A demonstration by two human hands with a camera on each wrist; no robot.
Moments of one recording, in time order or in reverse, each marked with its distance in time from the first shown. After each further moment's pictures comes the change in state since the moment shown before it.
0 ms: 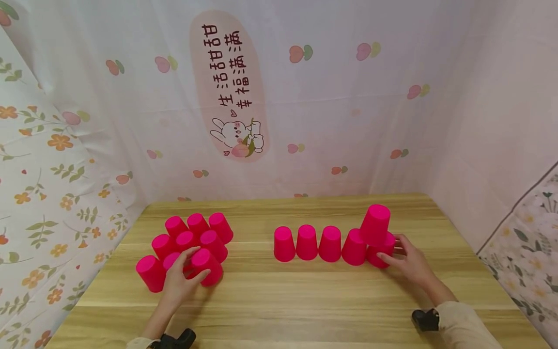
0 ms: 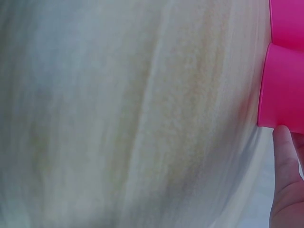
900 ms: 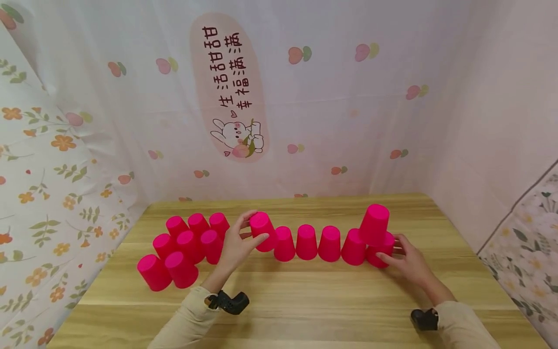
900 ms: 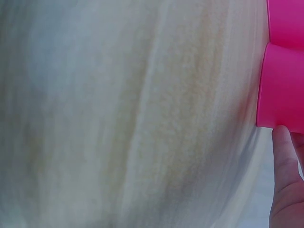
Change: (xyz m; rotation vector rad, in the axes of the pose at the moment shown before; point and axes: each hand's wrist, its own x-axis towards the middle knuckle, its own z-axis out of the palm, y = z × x) left_hand 0.052 0.098 0.085 -0.296 -0.094 0.136; right_hand -0.001 -0.002 0.000 0.013 -0.001 -0.019
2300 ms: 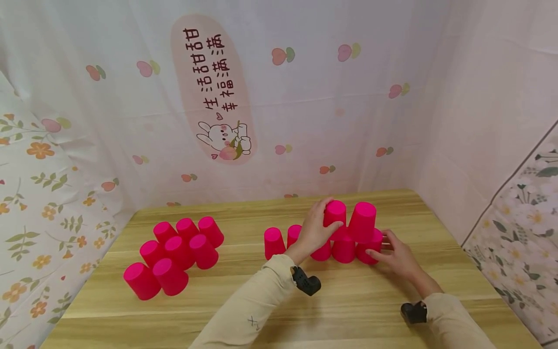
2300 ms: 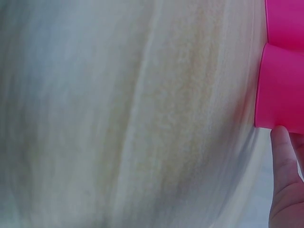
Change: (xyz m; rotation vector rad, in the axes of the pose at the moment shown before) left_hand 0.042 0.056 0.166 0.230 -0.276 0.051; right_hand 0.000 0.007 0.000 0.004 0.014 -0.008
